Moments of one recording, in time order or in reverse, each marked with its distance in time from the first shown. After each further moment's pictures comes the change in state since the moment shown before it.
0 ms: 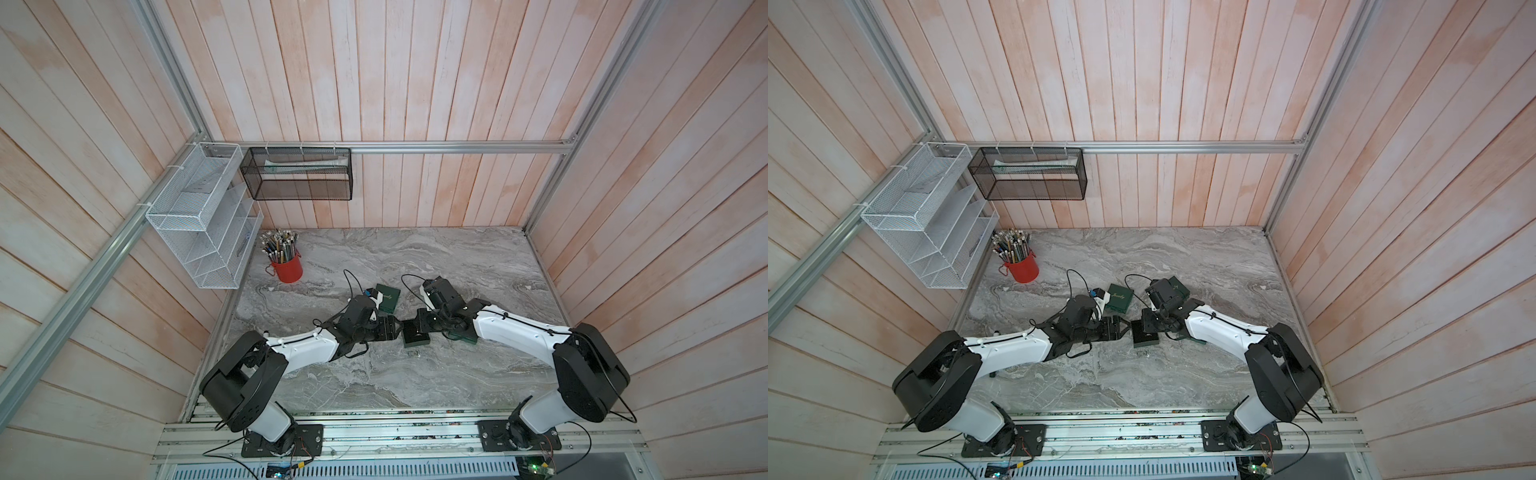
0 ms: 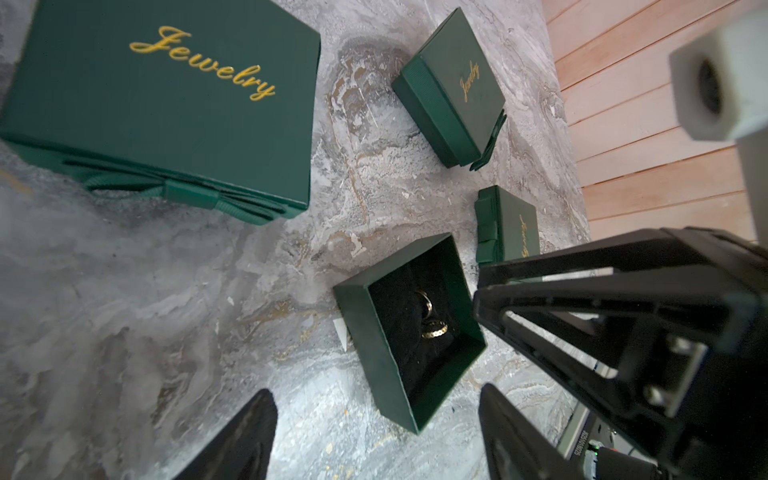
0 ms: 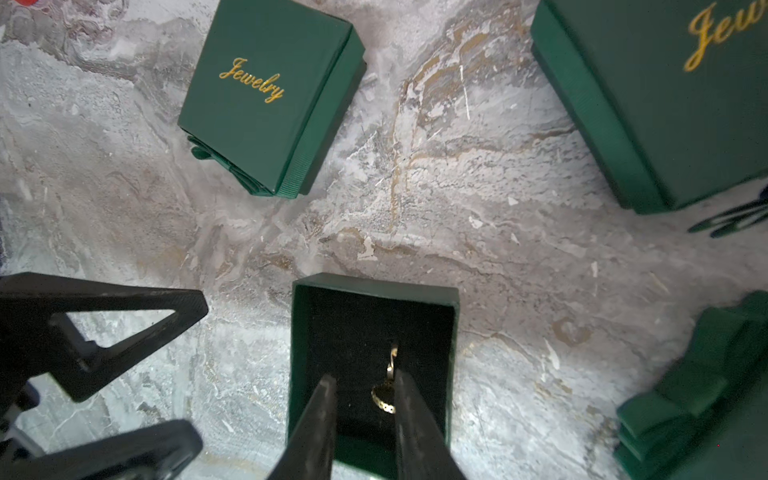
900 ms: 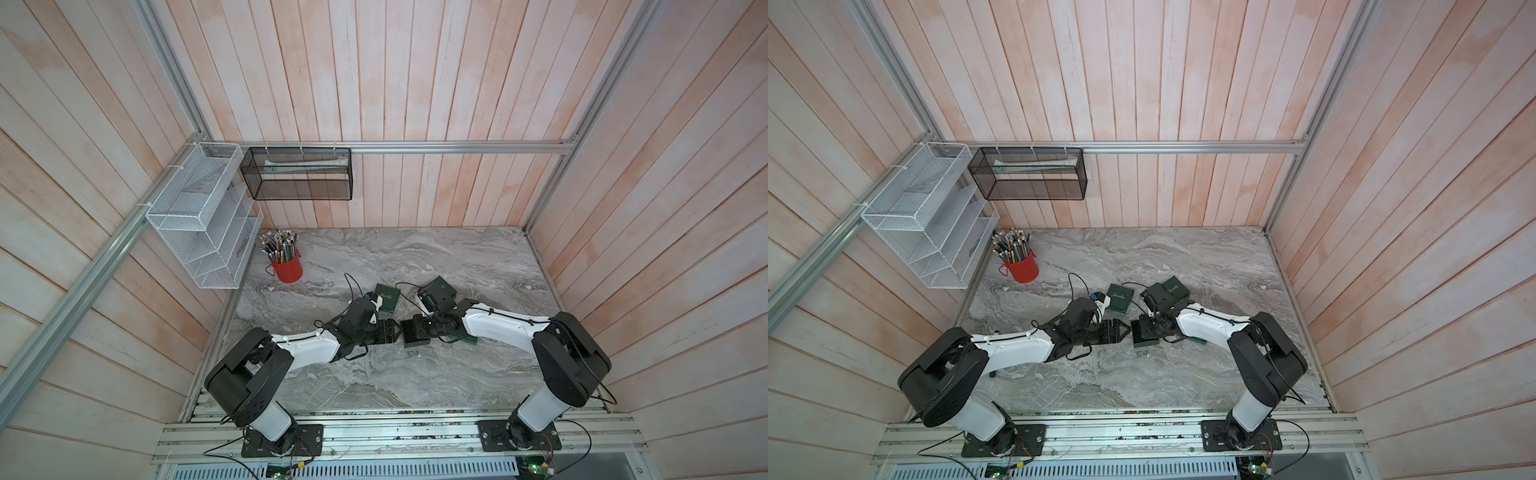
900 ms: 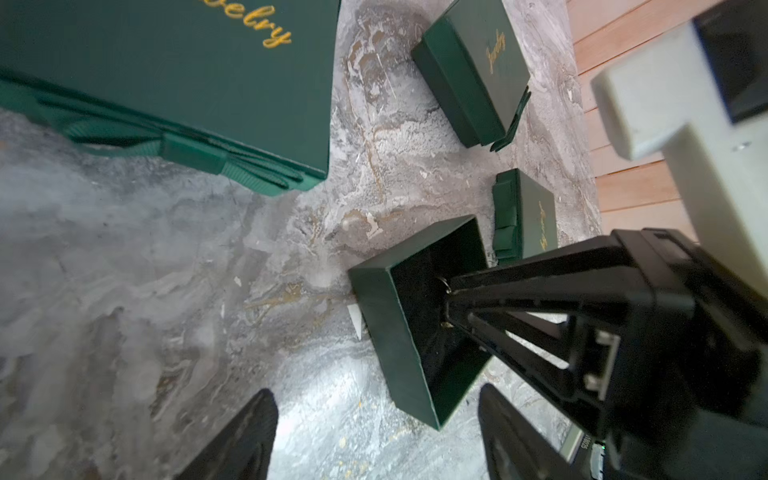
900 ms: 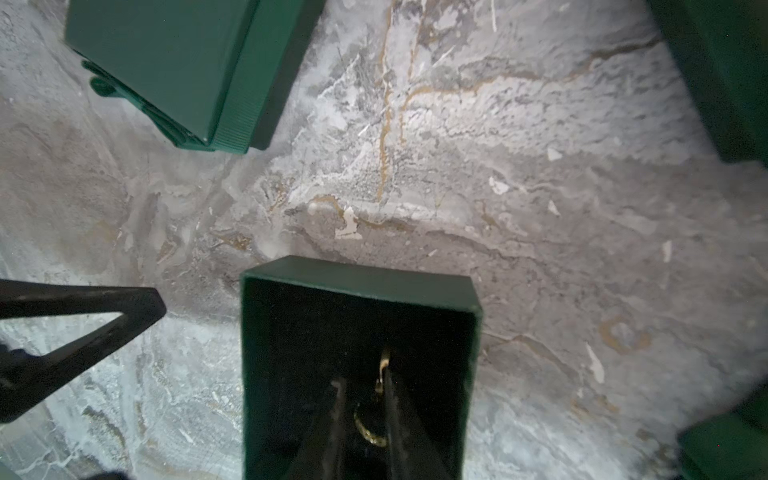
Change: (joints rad) left arm 0.002 0.034 -0.015 0.016 0.023 -0.009; right arm 0.014 0.106 0.016 -0.016 -0.016 -0.004
